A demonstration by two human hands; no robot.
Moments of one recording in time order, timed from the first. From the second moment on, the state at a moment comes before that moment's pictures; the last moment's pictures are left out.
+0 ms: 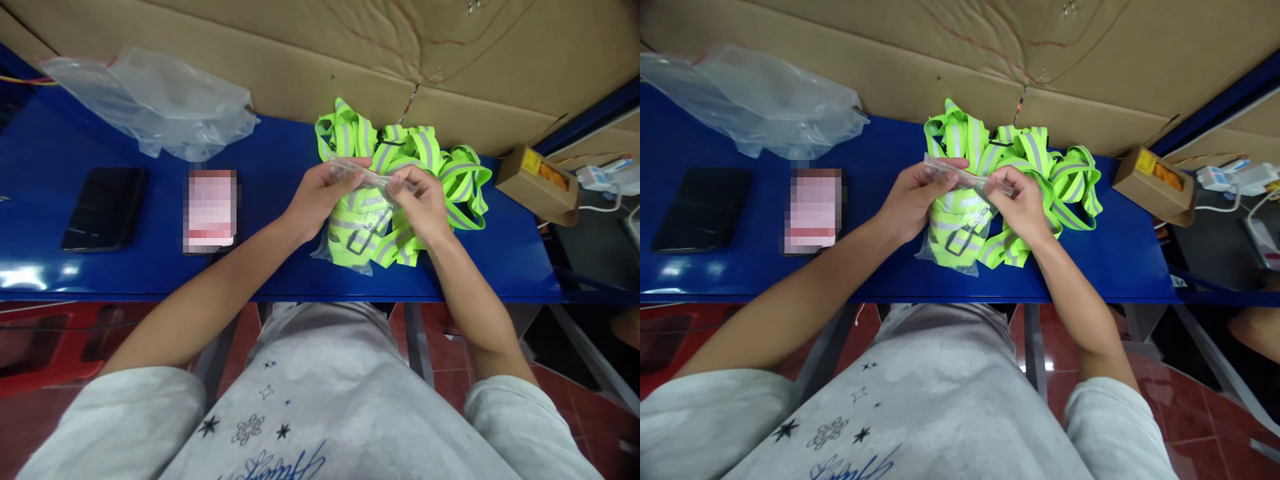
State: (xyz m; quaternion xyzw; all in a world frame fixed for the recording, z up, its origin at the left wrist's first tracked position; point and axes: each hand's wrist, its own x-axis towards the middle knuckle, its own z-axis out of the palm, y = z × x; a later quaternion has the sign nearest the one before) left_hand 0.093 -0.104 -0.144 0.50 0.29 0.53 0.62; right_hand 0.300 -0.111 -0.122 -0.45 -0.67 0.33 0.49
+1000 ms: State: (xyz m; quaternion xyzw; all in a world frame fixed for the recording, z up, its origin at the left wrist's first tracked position) left_hand 0.097 -0.105 -0.147 0.53 0.31 0.53 0.59; right_hand 0.314 -0.106 -0.116 -0.45 -0.68 0.40 0.41
